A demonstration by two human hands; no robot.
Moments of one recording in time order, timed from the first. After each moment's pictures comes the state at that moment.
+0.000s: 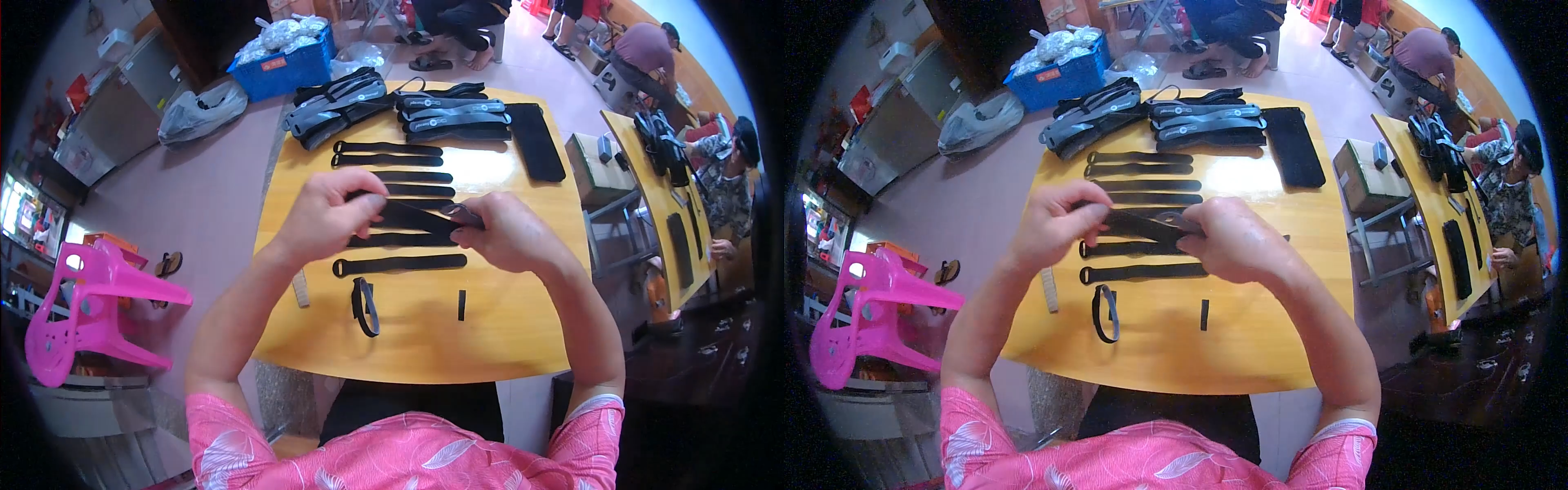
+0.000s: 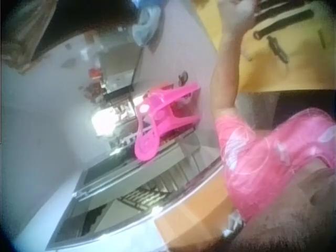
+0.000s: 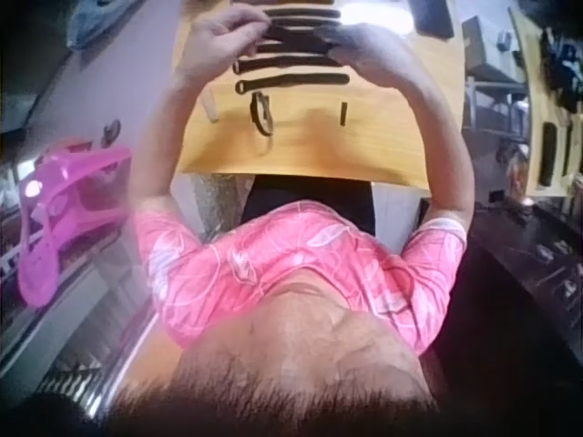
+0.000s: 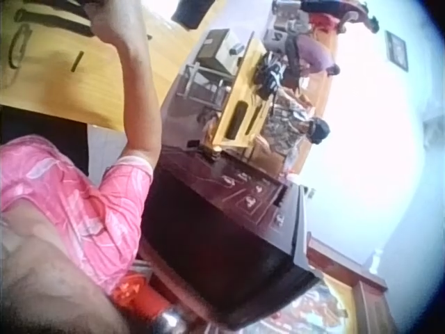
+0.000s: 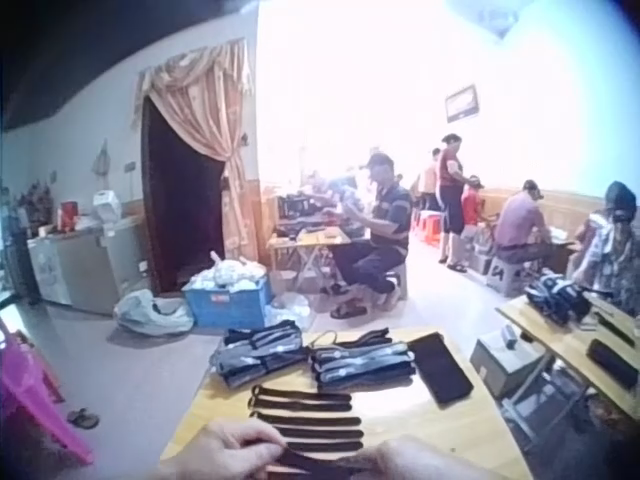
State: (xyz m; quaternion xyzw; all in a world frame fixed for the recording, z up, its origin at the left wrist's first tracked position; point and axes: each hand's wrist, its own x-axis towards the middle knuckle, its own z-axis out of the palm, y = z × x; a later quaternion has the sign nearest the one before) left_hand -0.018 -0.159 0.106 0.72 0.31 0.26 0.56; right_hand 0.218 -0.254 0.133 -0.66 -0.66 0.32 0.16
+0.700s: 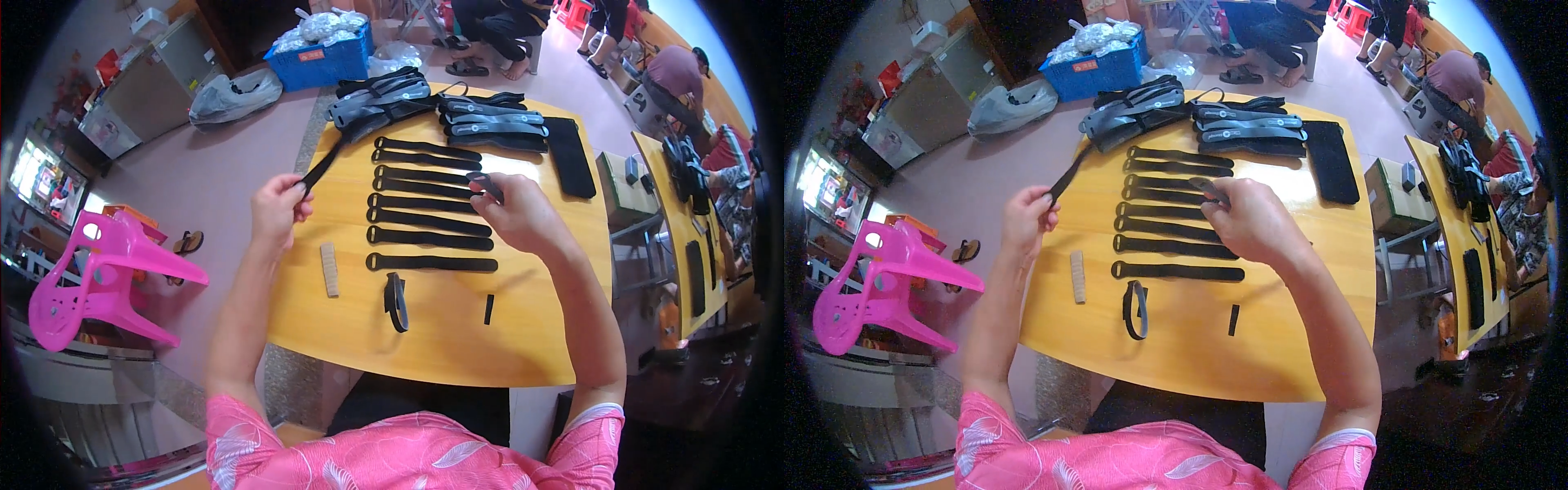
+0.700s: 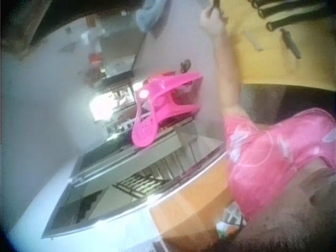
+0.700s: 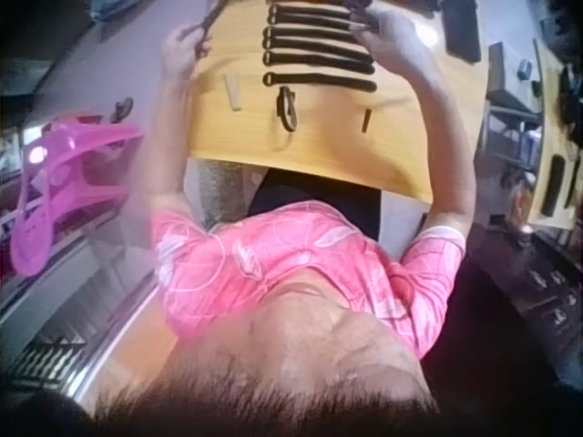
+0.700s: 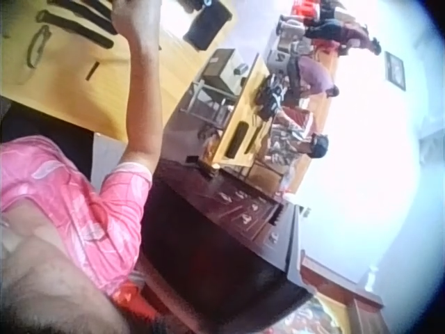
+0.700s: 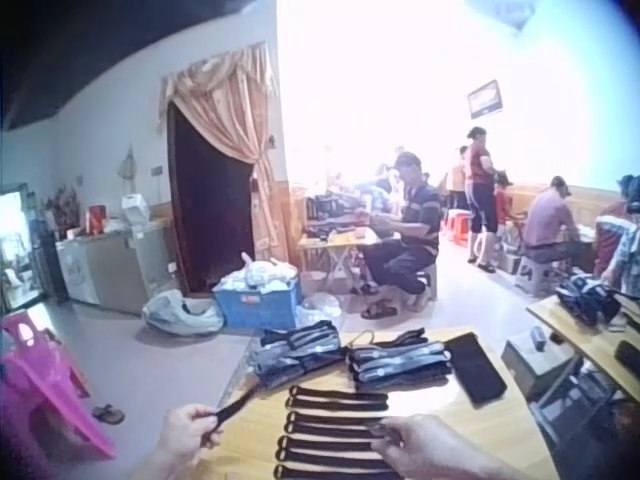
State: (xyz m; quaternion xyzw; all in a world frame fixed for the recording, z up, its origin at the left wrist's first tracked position) left_hand -0.134 -0.116 0.035 0.51 0.49 0.48 0.52; right_hand 0.203 -0.218 0.112 -0.64 -0.68 0.27 0.24
